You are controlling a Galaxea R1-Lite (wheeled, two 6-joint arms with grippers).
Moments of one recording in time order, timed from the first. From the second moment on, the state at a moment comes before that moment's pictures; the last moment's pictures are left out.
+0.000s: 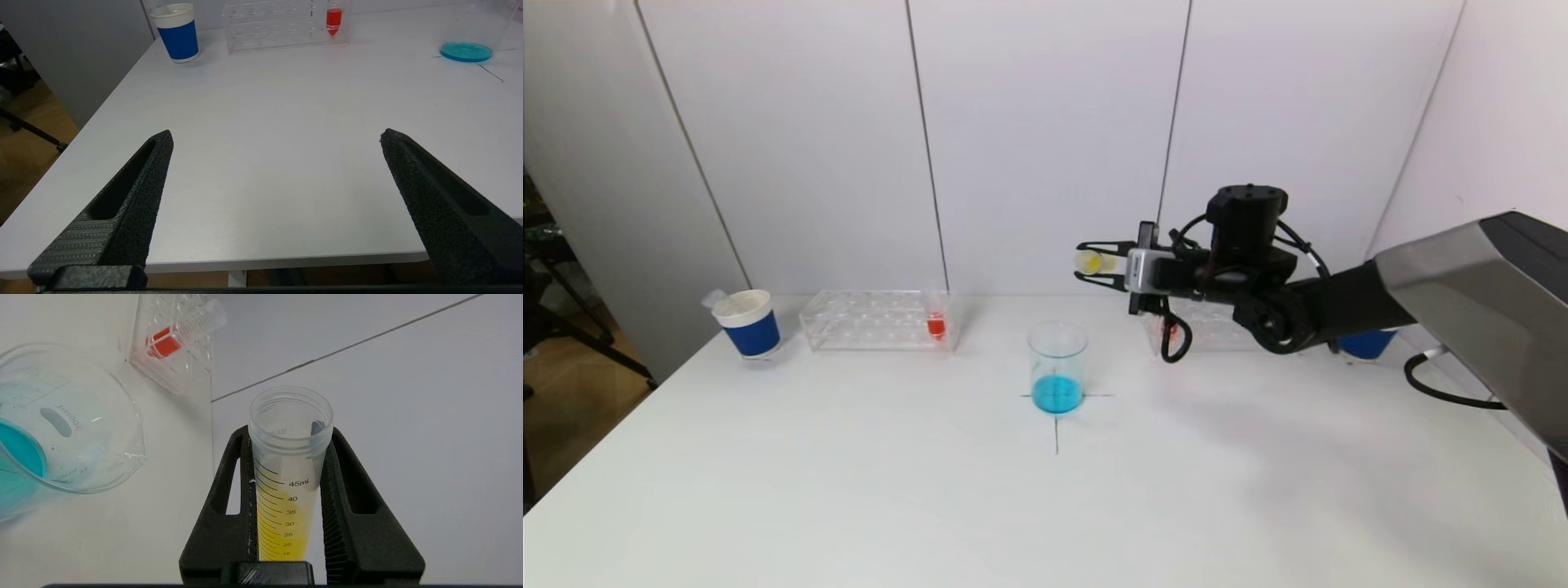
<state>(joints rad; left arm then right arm) 0.00 0.00 0.00 0.01 0.00 0.07 0.35 2.30 -1.47 -0.74 0.81 -1.16</state>
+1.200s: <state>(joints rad) 0.00 0.00 0.00 0.01 0.00 0.07 0.38 2.39 -1.47 -0.74 0.80 -1.50</state>
